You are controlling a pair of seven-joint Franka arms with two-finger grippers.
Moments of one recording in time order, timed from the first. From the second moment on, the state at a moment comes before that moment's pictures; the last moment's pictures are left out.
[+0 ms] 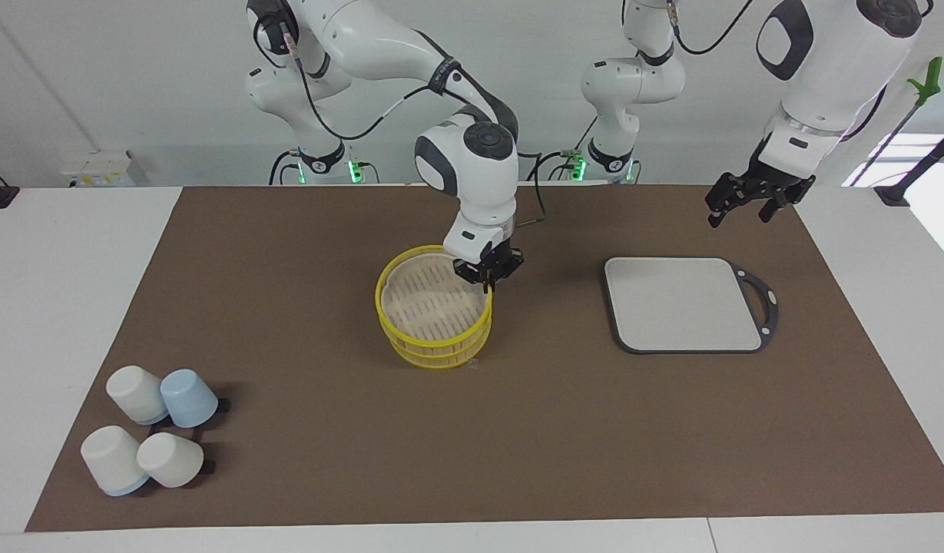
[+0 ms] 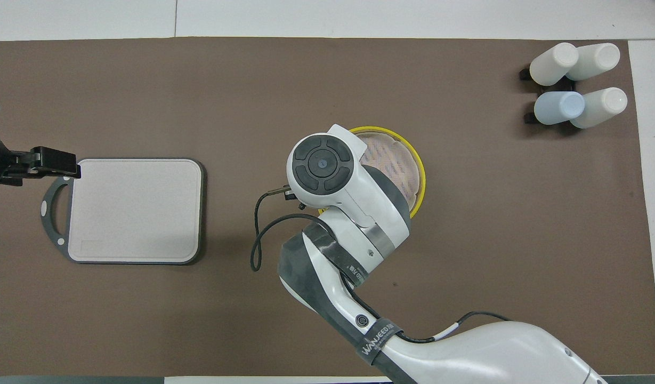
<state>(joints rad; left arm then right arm) -0.02 -0.07 -0.01 -1.74 -0.02 1.69 -0.07 0.50 0.42 0.17 -1.59 -0.08 2.06 0.54</state>
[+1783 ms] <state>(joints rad) -0.02 -0.07 -0.01 -1.74 0.00 1.69 -0.03 0.50 0.39 0.18 -1.69 -0.08 2.21 0.61</state>
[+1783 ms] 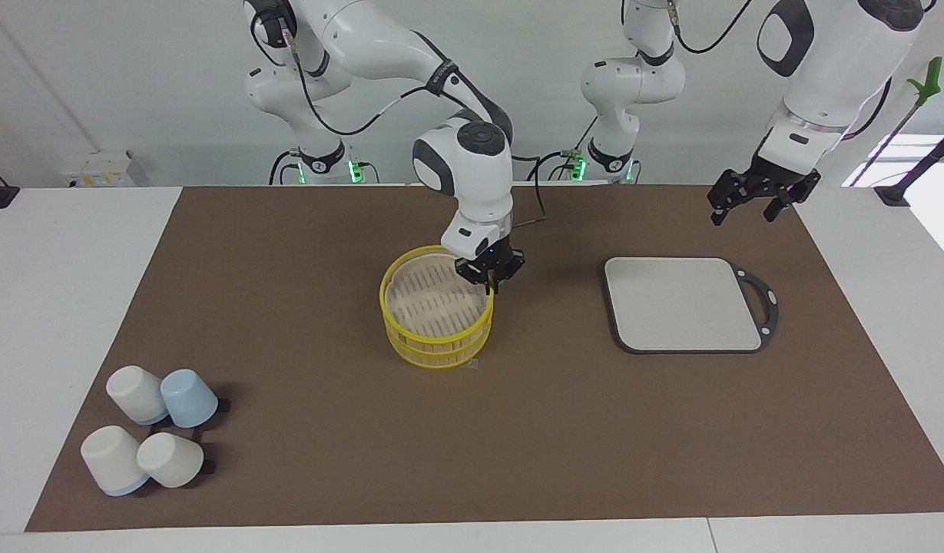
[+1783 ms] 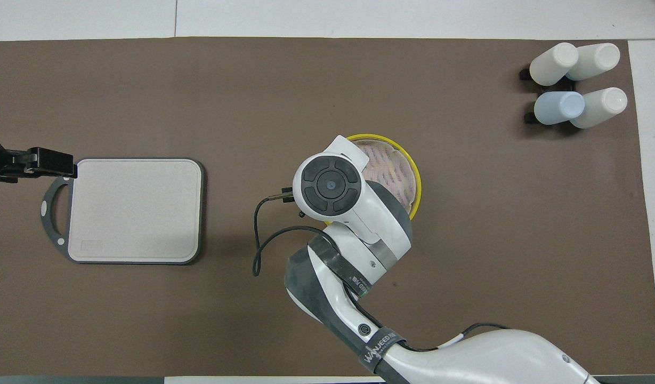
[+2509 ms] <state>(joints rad) -0.02 -0.07 -0.02 -1.74 0.00 1.69 -0.03 0.43 0.31 0.17 -1.68 -0.08 2.11 0.61</state>
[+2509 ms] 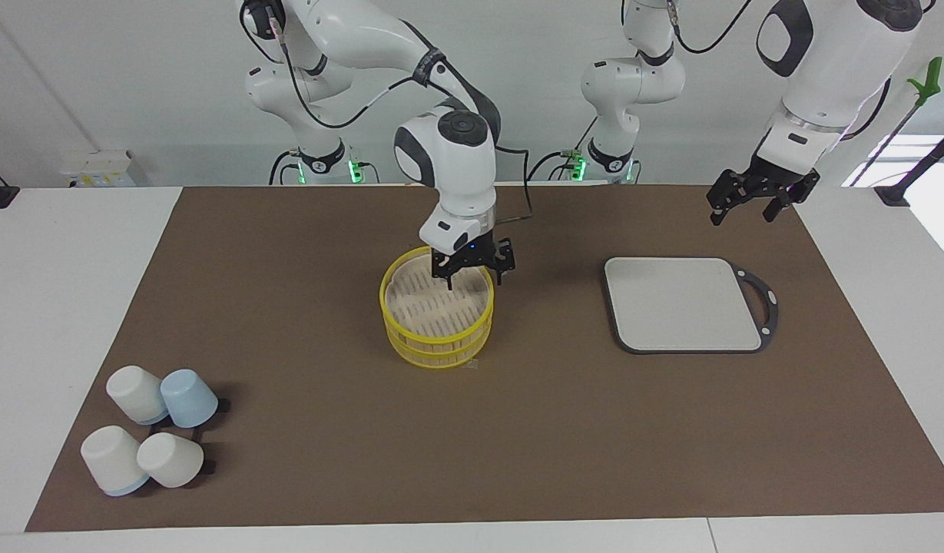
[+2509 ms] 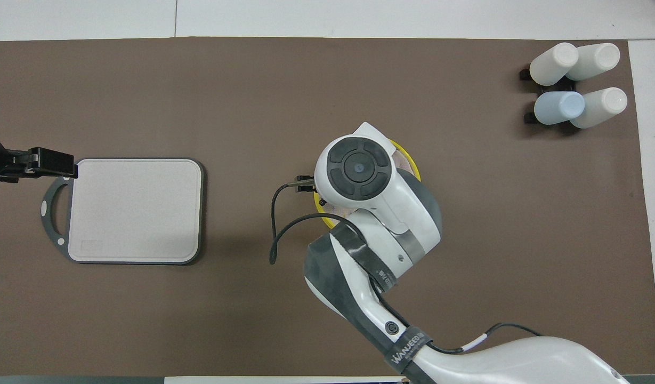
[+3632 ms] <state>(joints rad) -0.02 -0.07 -0.02 -1.74 0.00 1.69 -0.03 -0.13 -0.05 0.16 -1.67 0.02 1.53 0.12</state>
